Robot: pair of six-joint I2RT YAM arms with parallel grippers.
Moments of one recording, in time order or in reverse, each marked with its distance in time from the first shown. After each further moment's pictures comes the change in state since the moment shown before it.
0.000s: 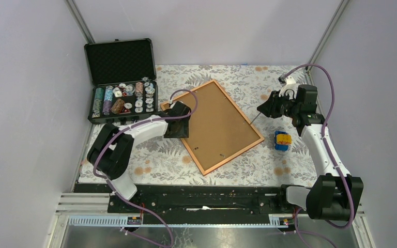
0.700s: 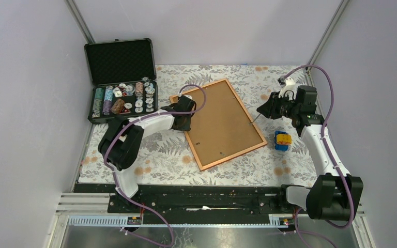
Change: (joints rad) left arm 0.008 0.161 0.128 0.093 0.013 0.127; right arm 0.000 0.000 -0.012 0.000 -0.002 0.000
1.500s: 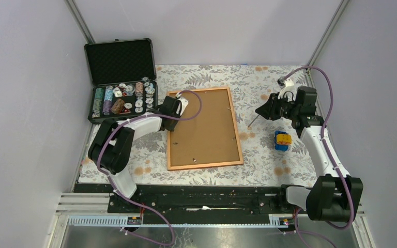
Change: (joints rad) left arm 0.125 -0.092 -0.145 0.128 0.016 0.563; right arm -0.001 -0.010 -0.020 0.016 -0.039 0.001
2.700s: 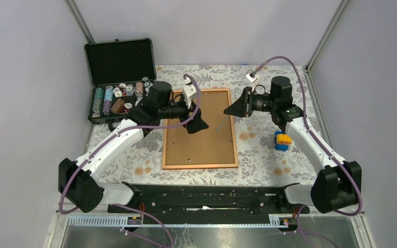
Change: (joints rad) left arm -0.089 -0.452 0.149 -0.065 0.856 -0.013; right arm 0.290 0.088 0.111 0.181 -0.293 0.307
